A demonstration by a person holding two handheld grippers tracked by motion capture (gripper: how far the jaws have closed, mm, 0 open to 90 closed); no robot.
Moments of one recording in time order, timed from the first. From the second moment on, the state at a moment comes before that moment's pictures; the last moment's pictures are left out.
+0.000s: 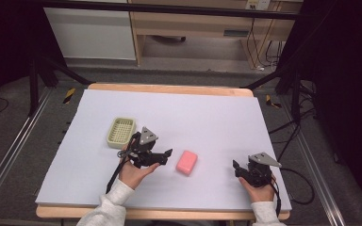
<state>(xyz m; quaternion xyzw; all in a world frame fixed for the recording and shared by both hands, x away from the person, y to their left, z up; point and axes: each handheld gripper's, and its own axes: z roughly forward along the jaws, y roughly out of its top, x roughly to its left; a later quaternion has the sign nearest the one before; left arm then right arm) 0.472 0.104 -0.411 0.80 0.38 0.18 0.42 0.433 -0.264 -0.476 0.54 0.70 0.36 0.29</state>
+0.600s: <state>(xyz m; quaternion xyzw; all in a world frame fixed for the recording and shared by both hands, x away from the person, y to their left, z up) 0.472 0.082 -0.419 0.82 0.37 0.17 0.41 0.433 -0.264 -0.476 0.54 0.70 0.36 0.29</state>
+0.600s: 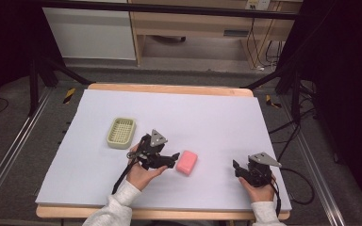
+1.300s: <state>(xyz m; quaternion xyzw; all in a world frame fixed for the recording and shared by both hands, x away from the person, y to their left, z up) 0.473 0.054 -0.426 0.83 0.36 0.15 0.39 0.433 -0.264 -0.476 0.54 0.70 0.36 0.29</state>
